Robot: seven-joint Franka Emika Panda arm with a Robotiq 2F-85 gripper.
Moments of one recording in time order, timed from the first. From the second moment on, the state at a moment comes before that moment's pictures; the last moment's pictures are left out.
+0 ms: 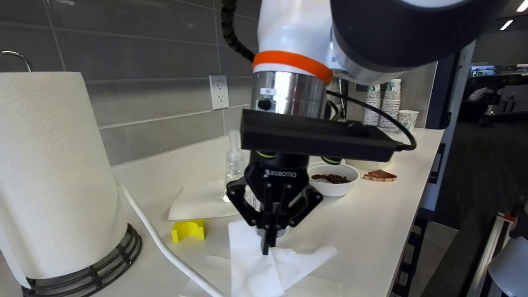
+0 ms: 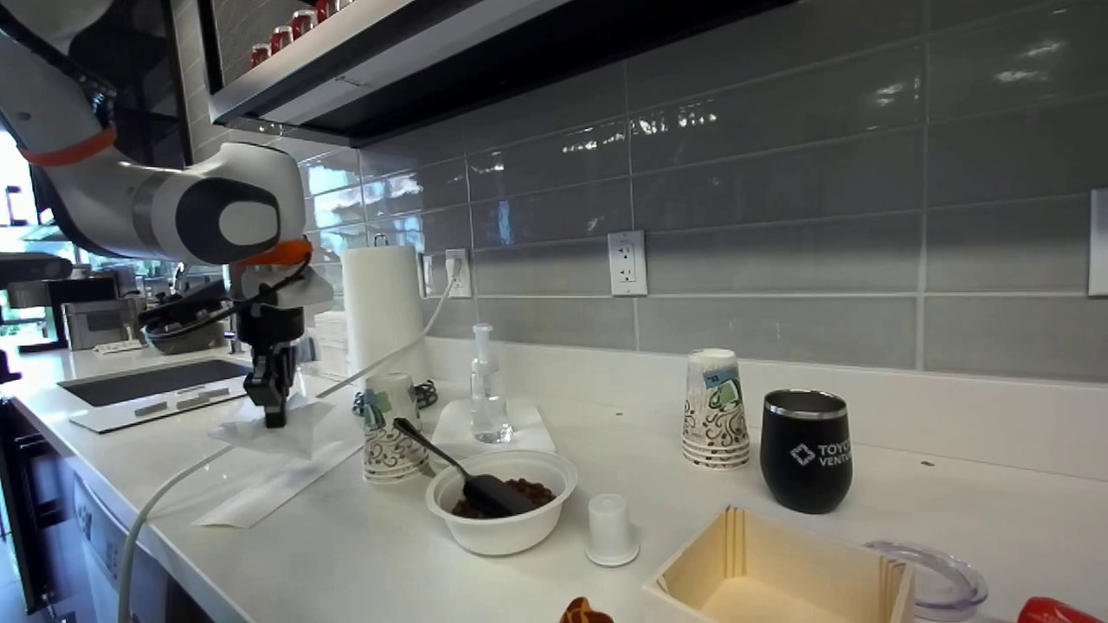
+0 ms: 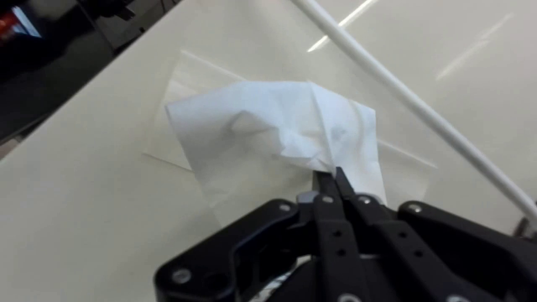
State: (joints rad) arm 0.50 -0.15 0.45 -2.60 0.37 2.60 1.13
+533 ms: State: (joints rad) arm 0.41 -0.37 0.47 -2.76 0.25 2.37 1.49
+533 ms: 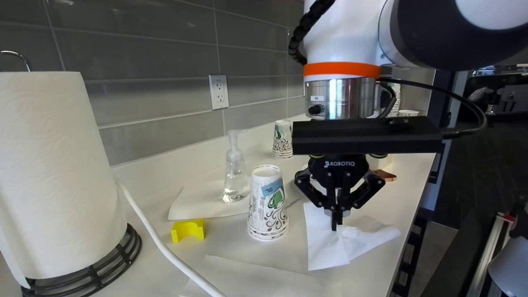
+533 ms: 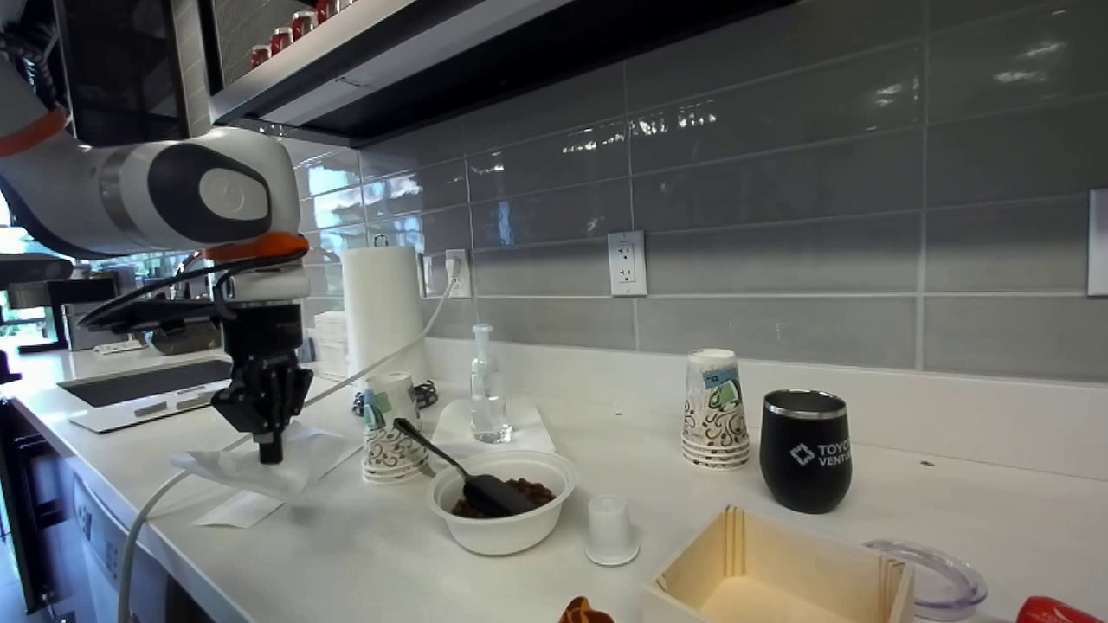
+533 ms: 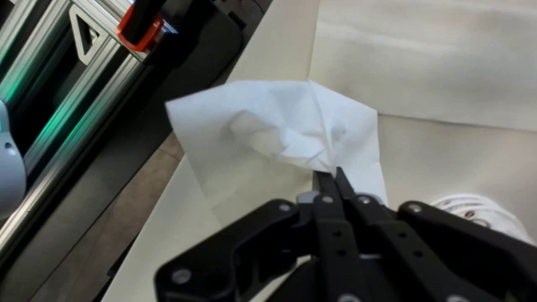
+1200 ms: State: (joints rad) arm 0.25 -0.30 0.47 -2.76 0.06 2.32 1.71
